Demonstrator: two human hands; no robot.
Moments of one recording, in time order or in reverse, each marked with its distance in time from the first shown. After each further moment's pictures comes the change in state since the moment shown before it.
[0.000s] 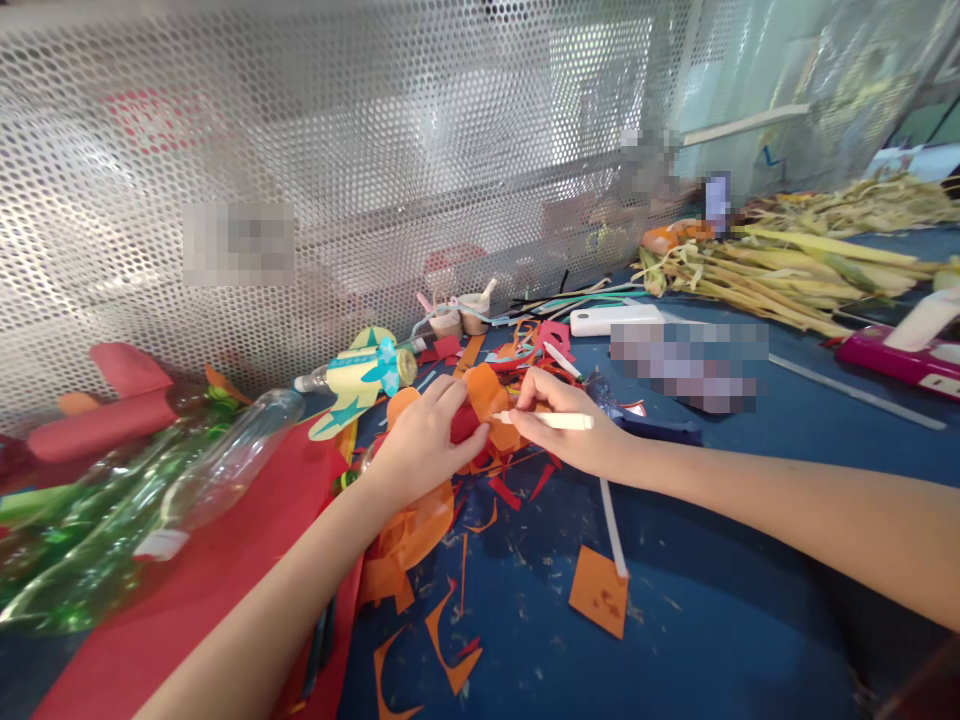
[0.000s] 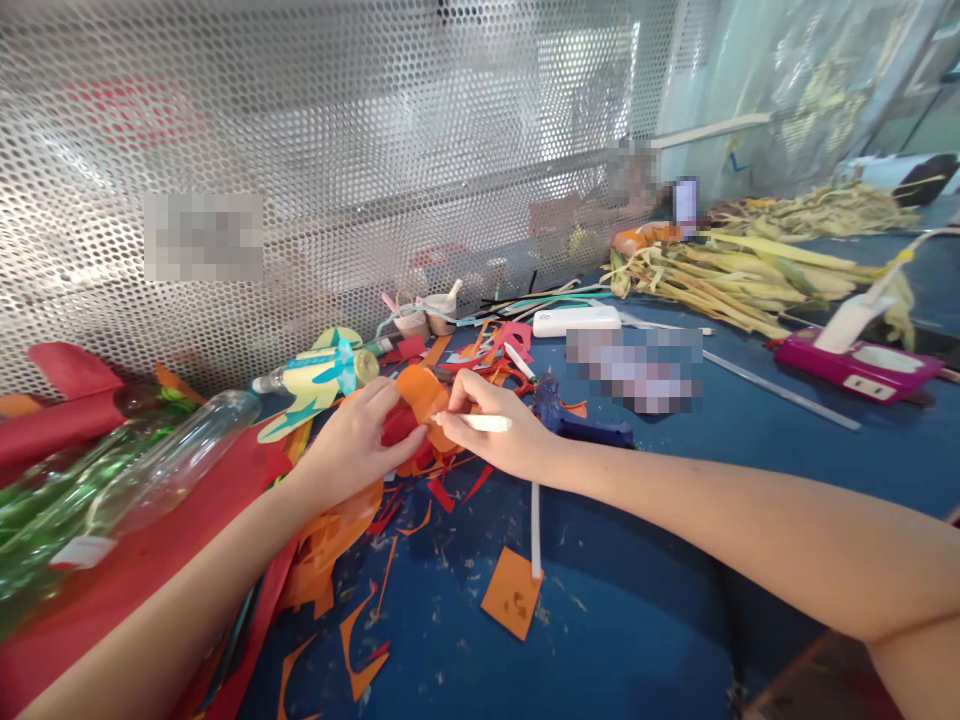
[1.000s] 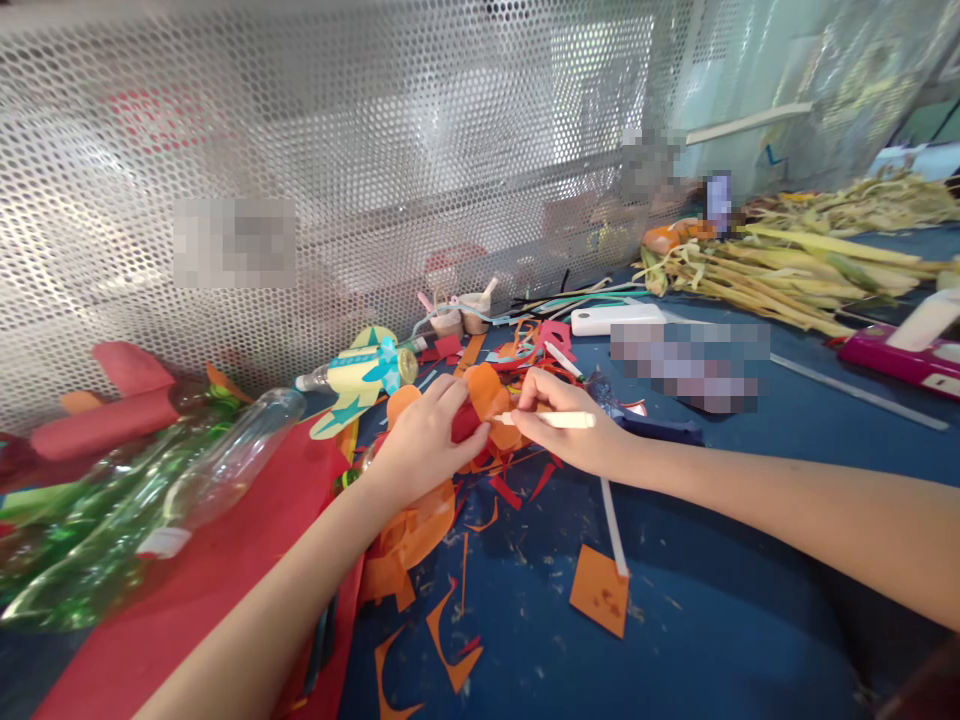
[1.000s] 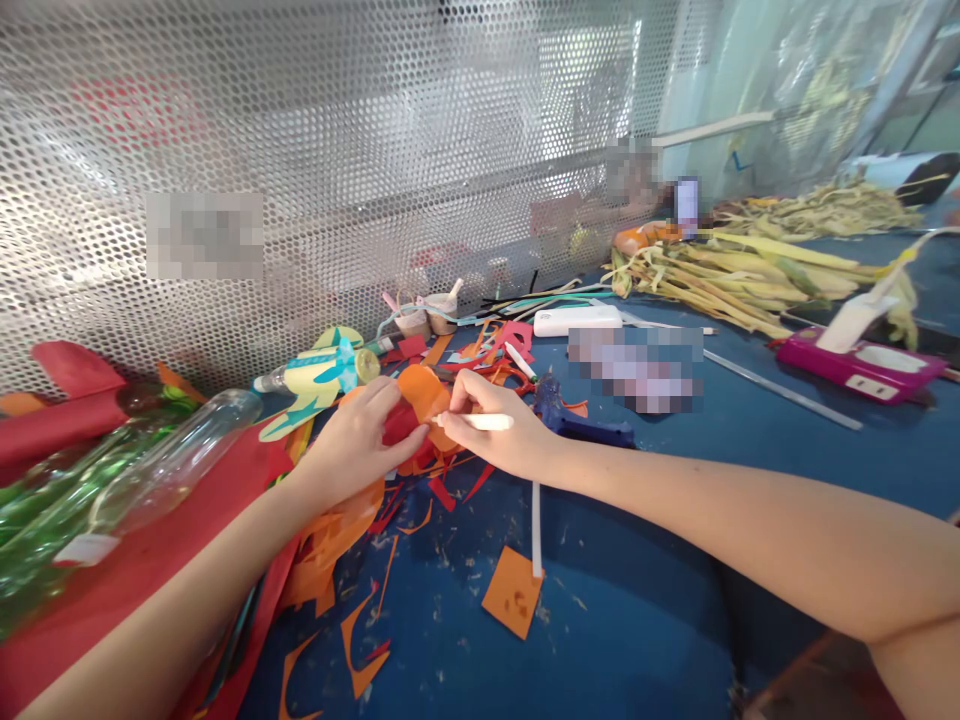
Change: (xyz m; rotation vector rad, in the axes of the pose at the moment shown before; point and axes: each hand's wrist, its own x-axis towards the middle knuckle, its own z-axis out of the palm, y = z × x) left_hand 0.000 0.000 0.001 0.010 0.000 0.005; right_hand -0.001 0.000 0.000 0.023 0.001 -0.016
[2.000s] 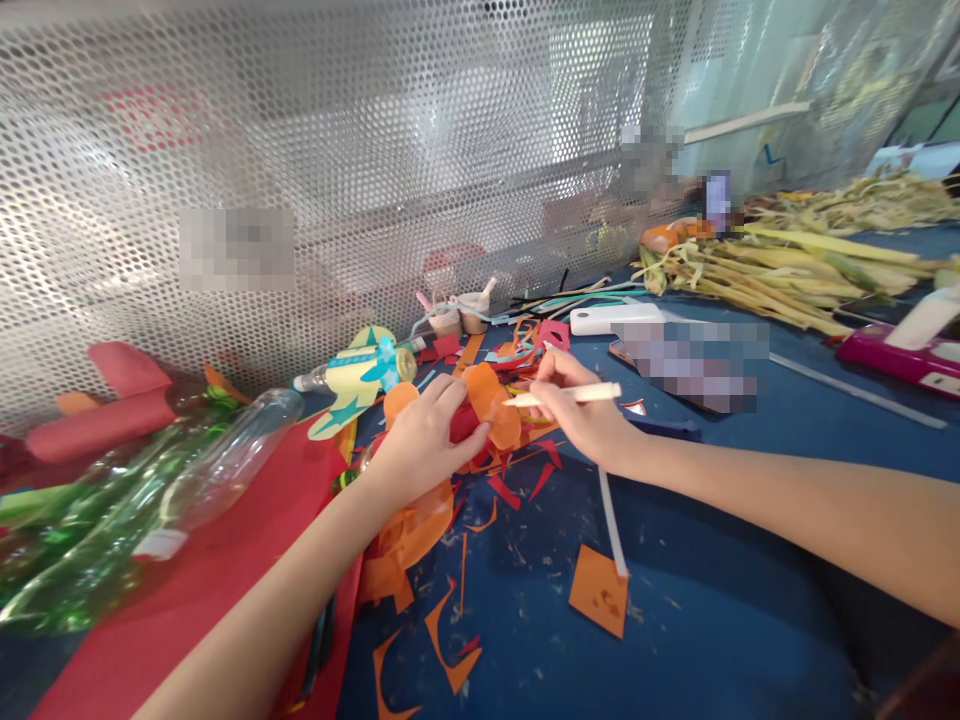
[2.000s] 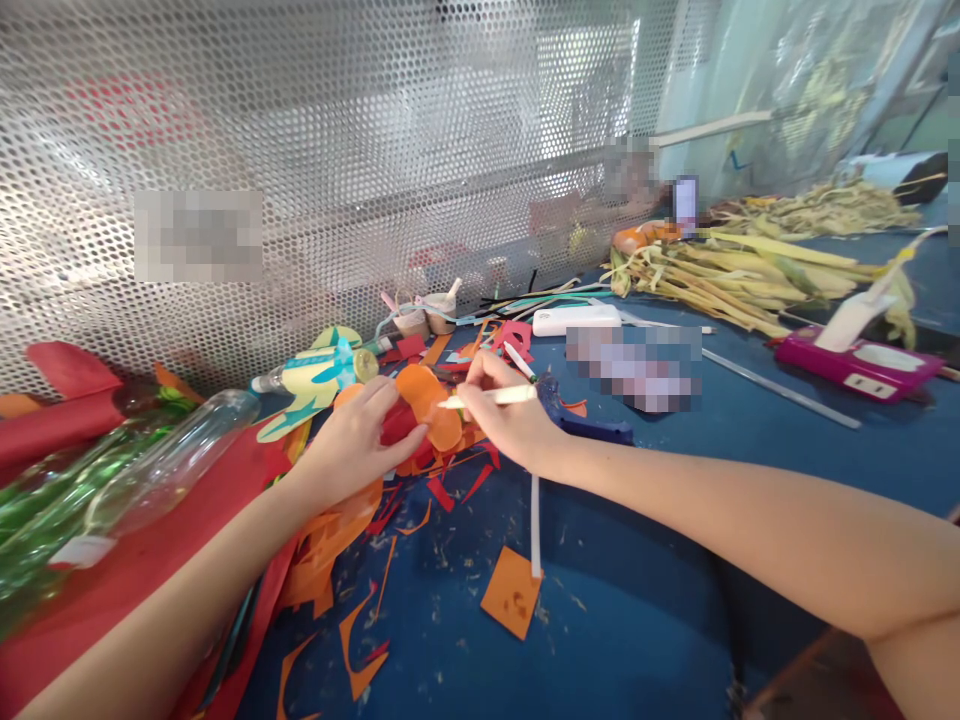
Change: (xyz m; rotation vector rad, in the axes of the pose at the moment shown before) left_hand -0.001 -0.001 0.000 -0.007 -0.013 -0.021; right_hand 0.005 -0.002 -0.001 0.166 0.242 0.060
